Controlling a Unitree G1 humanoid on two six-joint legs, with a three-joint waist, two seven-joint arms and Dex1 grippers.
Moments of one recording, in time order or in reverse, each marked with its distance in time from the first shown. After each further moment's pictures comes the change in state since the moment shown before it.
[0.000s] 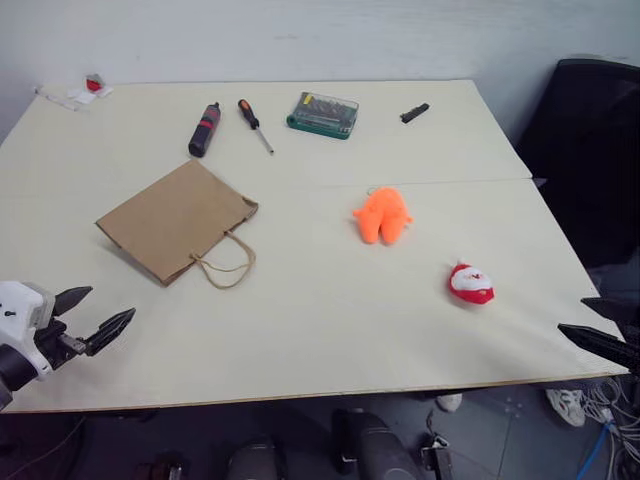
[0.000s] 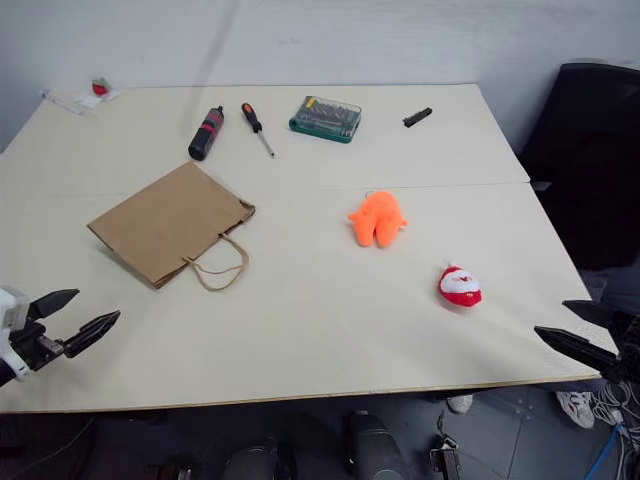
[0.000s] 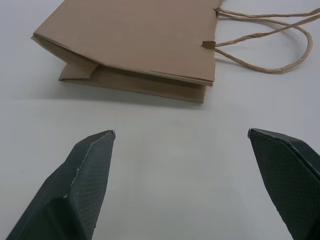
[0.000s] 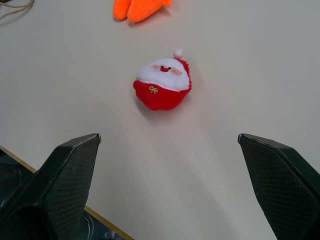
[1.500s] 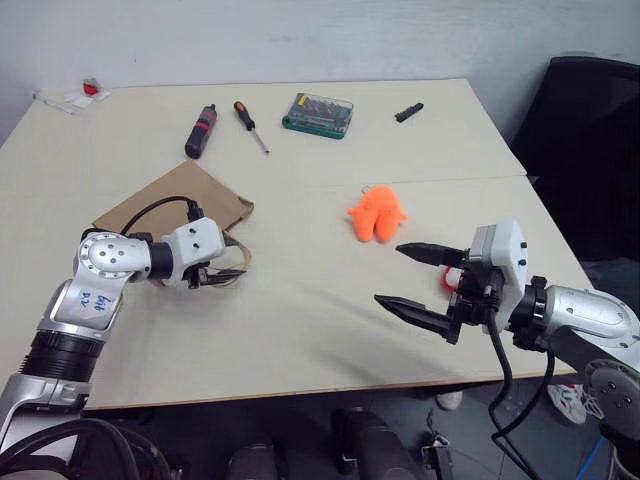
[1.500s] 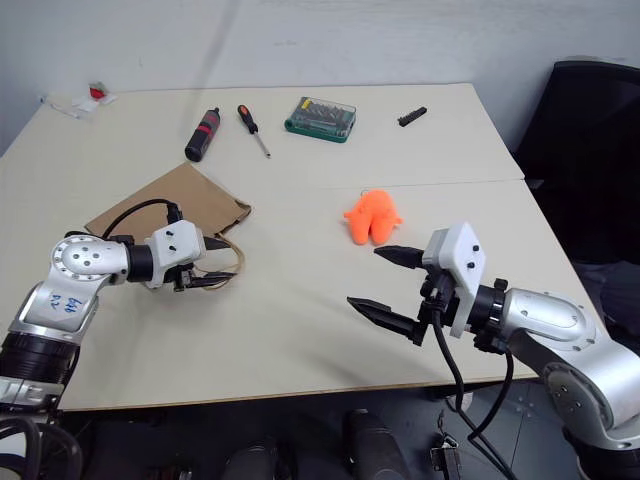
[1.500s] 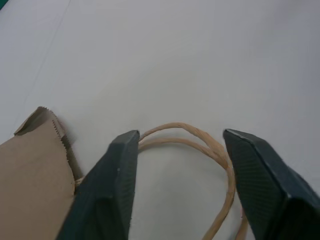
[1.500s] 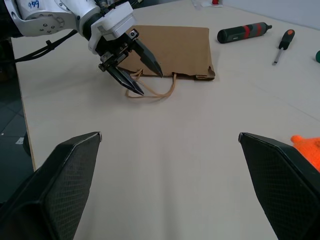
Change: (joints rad) left arm -0.768 0.063 -0.785 0.328 0.399 -0.329 -0.191; right arm -0.475 0.206 0.593 -0.638 0.145 0.135 -0.520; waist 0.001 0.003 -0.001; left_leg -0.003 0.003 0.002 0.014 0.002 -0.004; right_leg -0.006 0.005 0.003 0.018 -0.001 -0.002
